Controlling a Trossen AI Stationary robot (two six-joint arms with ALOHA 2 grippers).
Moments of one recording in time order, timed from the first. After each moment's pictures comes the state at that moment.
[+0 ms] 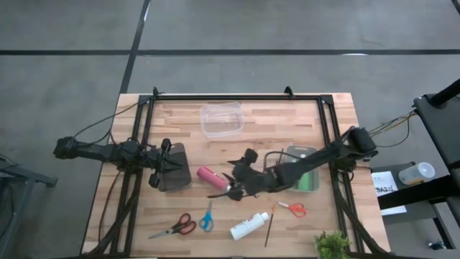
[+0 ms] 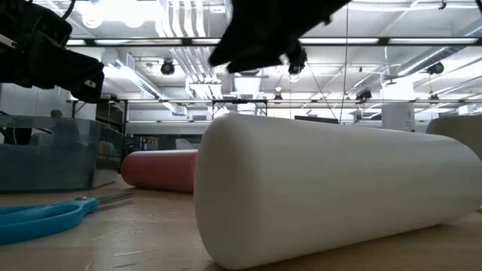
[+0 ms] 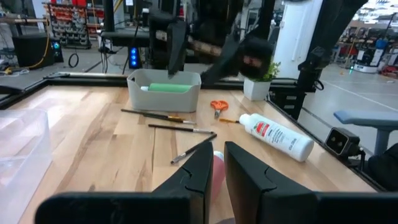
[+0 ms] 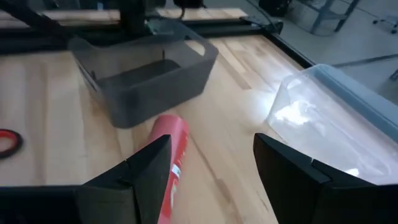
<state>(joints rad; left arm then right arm) -0.15 0.11 0.00 0.03 0.04 -0.08 0.33 1.83 1.20 0.05 0.72 0.31</state>
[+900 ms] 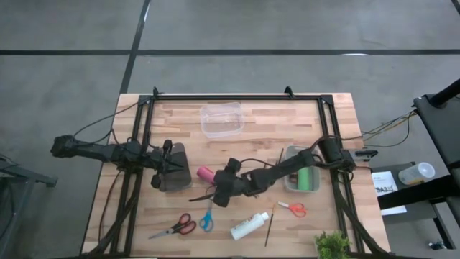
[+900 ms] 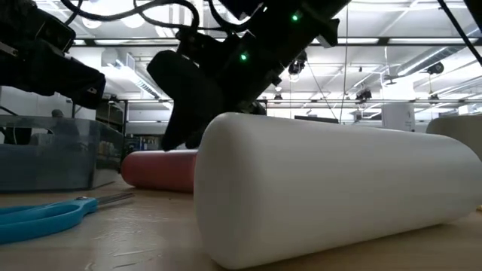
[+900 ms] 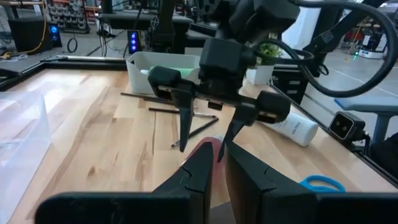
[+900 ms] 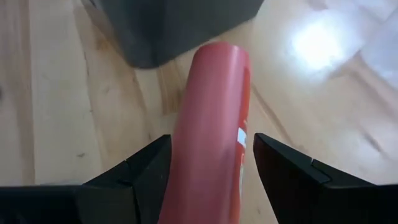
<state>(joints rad) -0.15 0.18 0.00 0.03 0.04 -0.08 0.27 2.16 1.46 -0.11 0.51 0.46</state>
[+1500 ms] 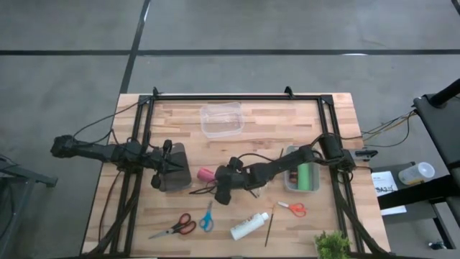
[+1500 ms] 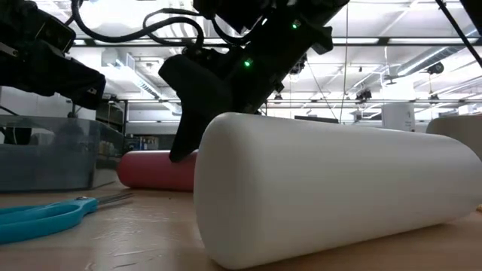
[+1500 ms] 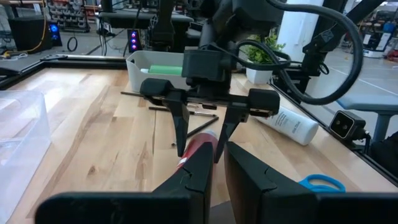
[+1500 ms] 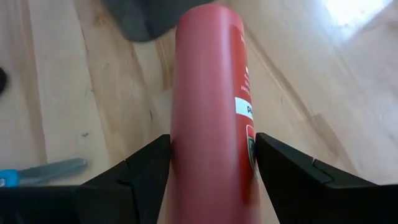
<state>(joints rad) -0.15 0.18 0.00 0.02 0.04 -0.08 0.23 2.16 1.45 -0.20 0.33 0.57</state>
